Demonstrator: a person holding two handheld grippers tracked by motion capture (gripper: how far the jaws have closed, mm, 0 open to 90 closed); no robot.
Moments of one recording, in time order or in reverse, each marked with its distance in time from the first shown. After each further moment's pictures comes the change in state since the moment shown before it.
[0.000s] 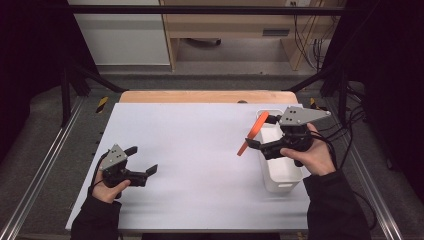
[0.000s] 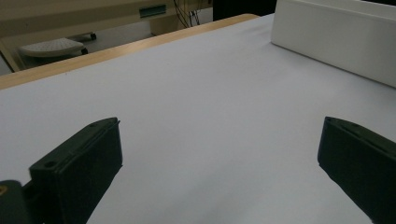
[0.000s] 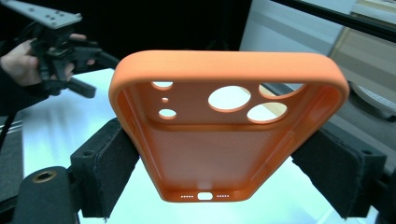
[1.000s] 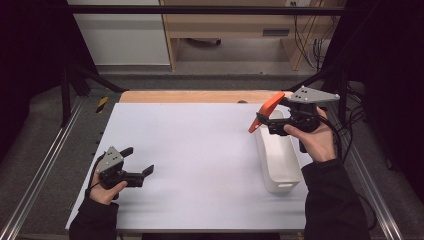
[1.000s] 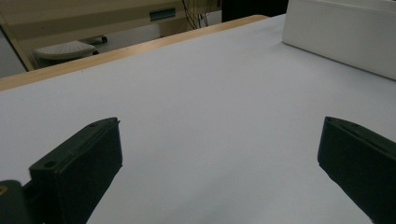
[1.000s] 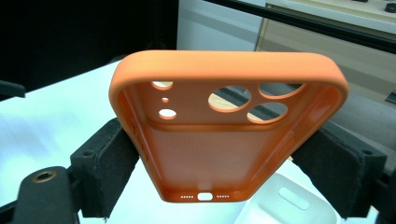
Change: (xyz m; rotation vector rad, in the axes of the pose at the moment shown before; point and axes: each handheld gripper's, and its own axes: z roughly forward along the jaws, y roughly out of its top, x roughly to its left) left arm 0.006 -0.009 -0.005 -0.014 0.039 0.007; right arm -0.038 0.013 -0.001 0.011 -0.255 0.113
